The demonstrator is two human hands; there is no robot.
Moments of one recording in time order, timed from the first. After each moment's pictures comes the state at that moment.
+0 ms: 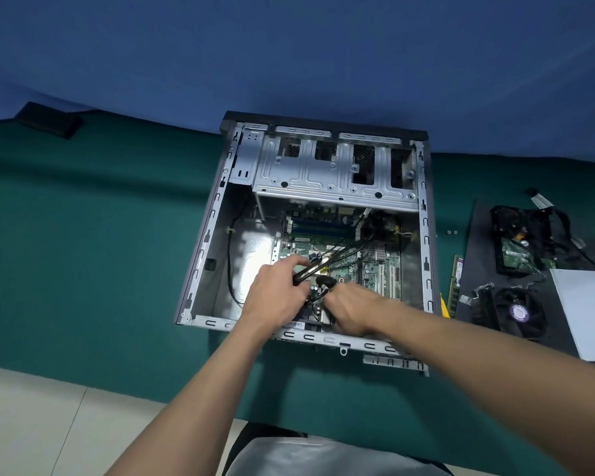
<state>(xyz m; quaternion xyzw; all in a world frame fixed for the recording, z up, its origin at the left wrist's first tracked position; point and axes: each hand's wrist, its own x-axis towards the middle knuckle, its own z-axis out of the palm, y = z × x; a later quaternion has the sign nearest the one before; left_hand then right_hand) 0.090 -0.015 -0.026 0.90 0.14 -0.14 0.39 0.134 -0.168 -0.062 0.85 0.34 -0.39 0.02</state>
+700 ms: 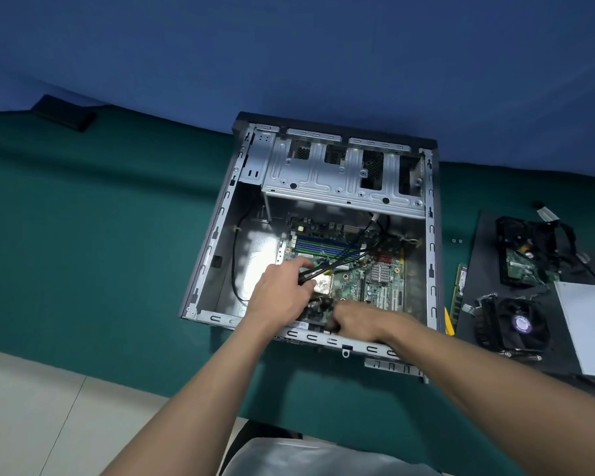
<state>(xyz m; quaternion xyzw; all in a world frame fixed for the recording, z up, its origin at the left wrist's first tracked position) 0.088 -0.017 -0.031 0.90 0.15 -0.14 0.38 0.125 -0.175 -0.062 0.80 0.27 -0.52 -0.10</state>
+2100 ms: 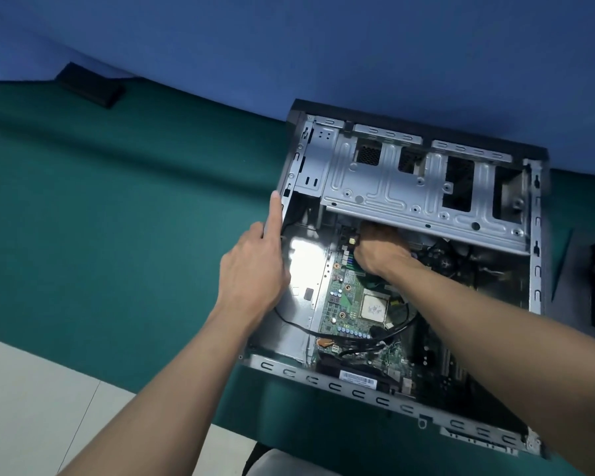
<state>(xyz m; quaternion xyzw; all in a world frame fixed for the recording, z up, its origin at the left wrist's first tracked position) 0.127 0.098 -0.034 0.97 0.18 -0.06 0.12 0.244 -0.076 -0.108 0.93 0.10 -0.36 -0.05</state>
